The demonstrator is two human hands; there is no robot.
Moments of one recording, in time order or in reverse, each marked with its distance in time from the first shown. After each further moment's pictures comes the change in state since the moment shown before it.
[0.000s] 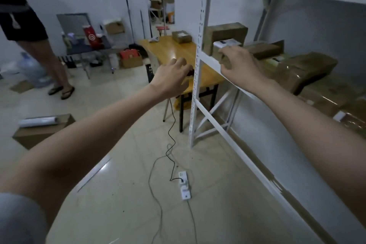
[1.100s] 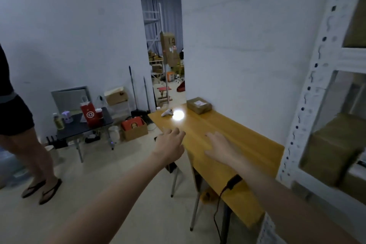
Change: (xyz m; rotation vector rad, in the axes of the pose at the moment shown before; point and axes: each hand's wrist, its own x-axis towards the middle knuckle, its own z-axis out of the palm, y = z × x) left_hand 0.315 -0.476 0.221 0.010 -0.236 -0.082; right_hand 0.498 -0.045 0.379 0.142 -0.356 0.304
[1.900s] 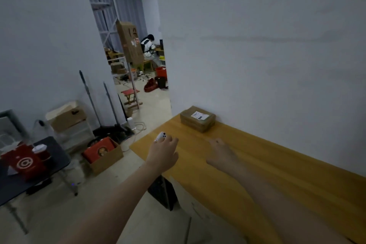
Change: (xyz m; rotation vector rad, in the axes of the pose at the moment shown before) left_hand 0.413 -0.305 0.162 -0.040 -0.020 0.254; right_hand 0.465 -0.023 0.127 0.083 0.017 0.360
